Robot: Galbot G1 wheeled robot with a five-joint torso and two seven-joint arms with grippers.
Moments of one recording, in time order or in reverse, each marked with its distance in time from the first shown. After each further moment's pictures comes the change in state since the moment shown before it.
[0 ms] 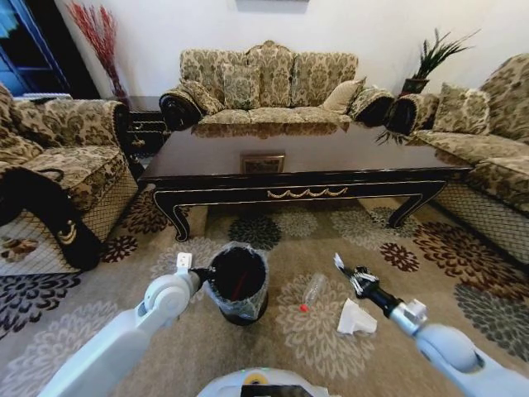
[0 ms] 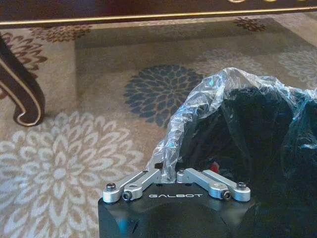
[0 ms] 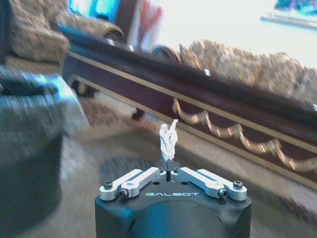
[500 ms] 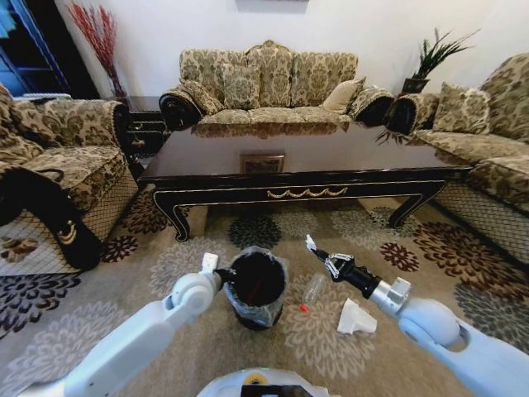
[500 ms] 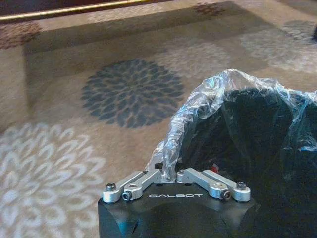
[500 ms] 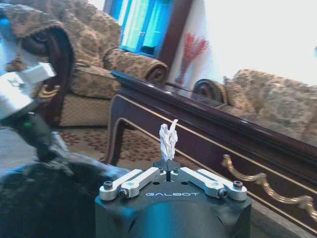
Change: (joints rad) left arm -0.191 -0.102 0.279 0.085 0.062 0.000 0.000; right arm 0.124 -0.160 -0.116 0.169 0.084 -0.060 0.009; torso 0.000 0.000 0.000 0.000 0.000
